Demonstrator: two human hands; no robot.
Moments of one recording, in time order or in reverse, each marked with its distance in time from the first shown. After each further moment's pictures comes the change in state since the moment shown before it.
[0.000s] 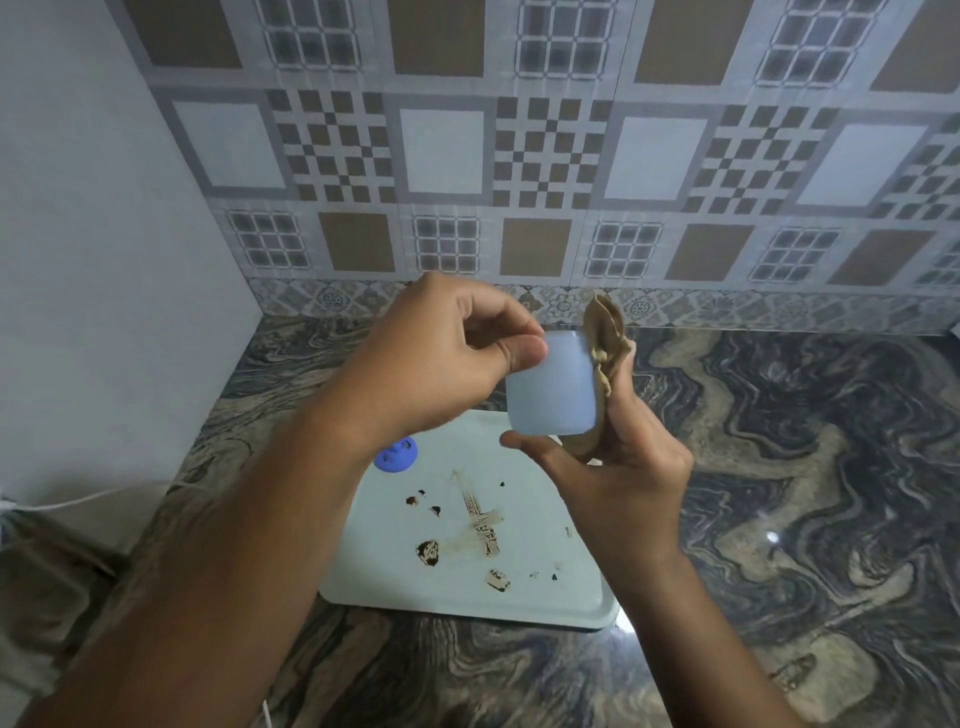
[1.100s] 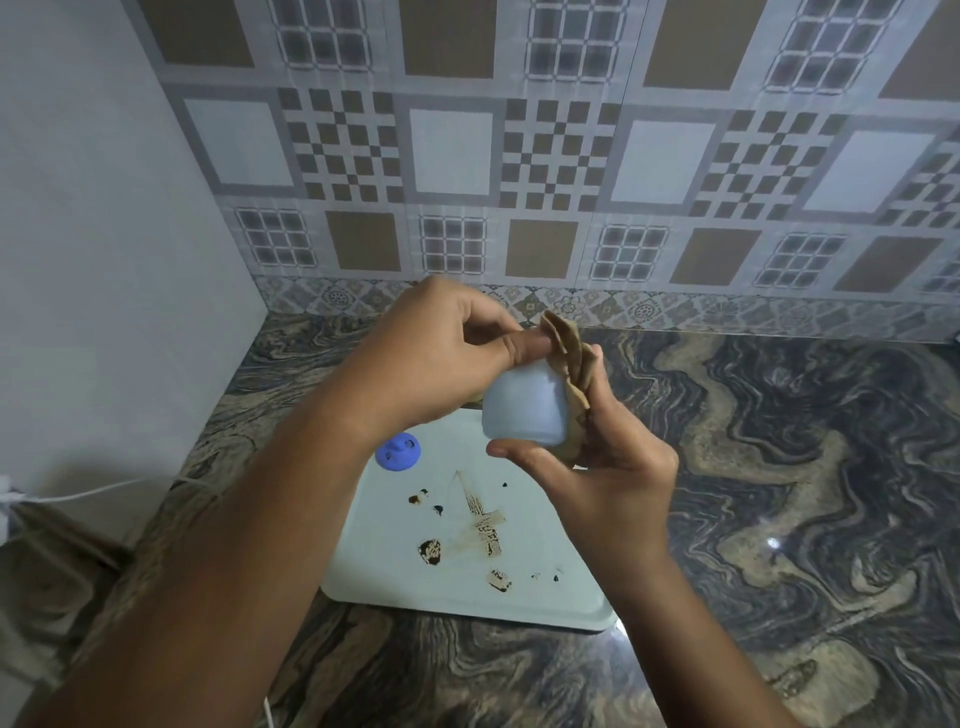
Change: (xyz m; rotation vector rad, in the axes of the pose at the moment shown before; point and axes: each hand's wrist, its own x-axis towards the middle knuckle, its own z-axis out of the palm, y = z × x) left_hand 0.002 -0.006 -0.004 0.050 -0.017 -0.036; right_hand -0.005 -0.005 0.008 0.309 -0.069 0.179
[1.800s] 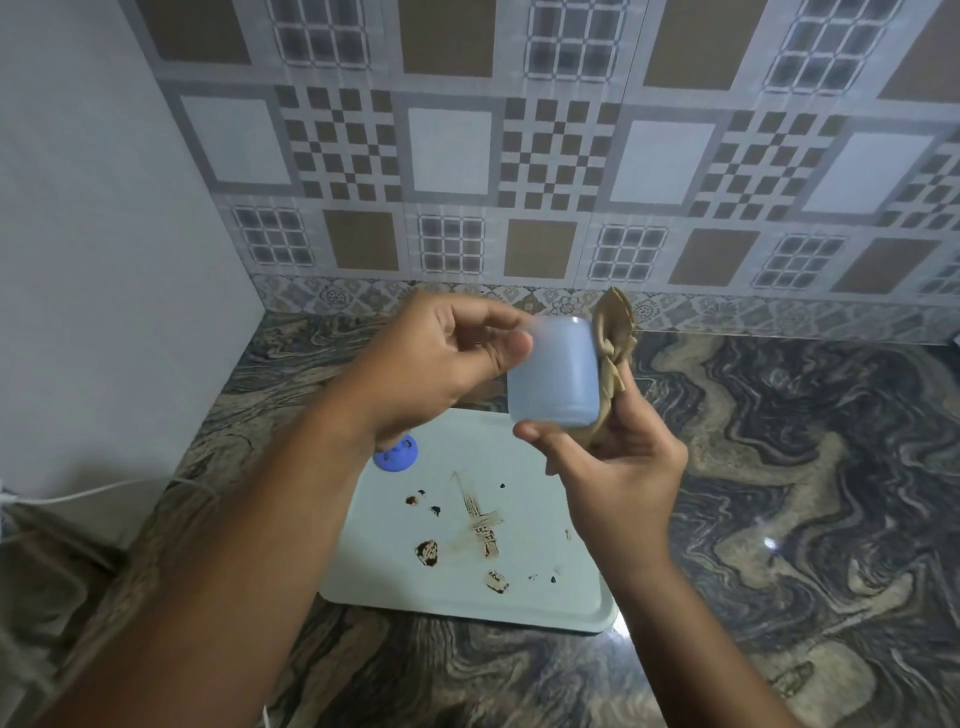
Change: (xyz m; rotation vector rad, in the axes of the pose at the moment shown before) left_hand -0.002 -0.014 0.005 -0.433 -0.078 -0.085; right_hand 0.001 -0.003 -0.002 0.206 0.089 0.136
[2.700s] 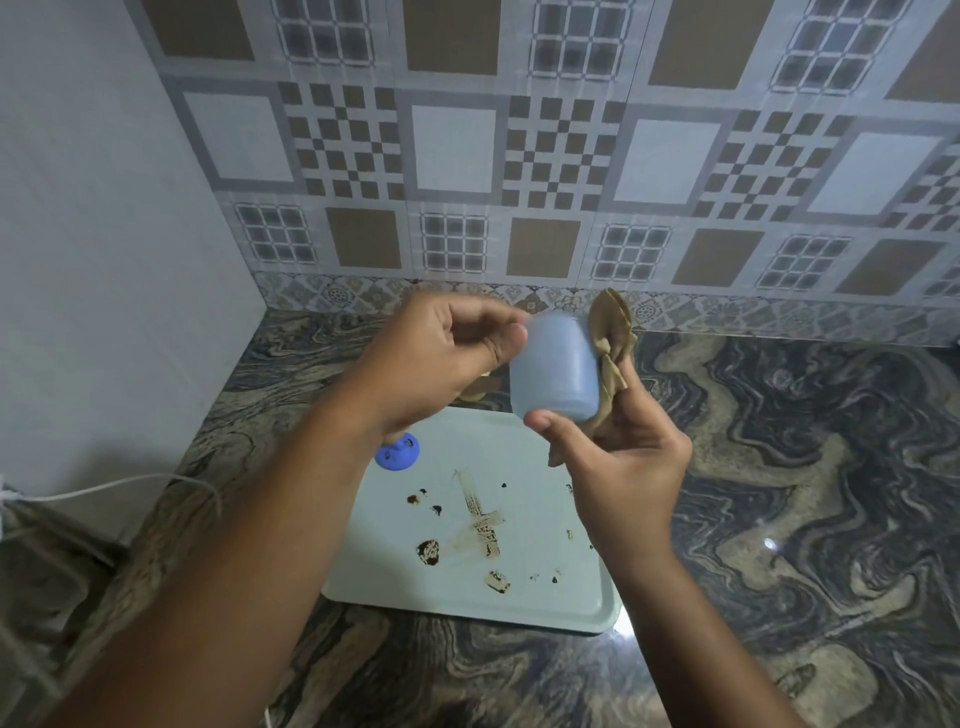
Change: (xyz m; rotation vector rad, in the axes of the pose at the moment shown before) left_hand 0.006 -0.007 0.000 -0.030 0.057 -0.035; right_hand 0.006 0.002 0.004 0.072 0.030 0.030
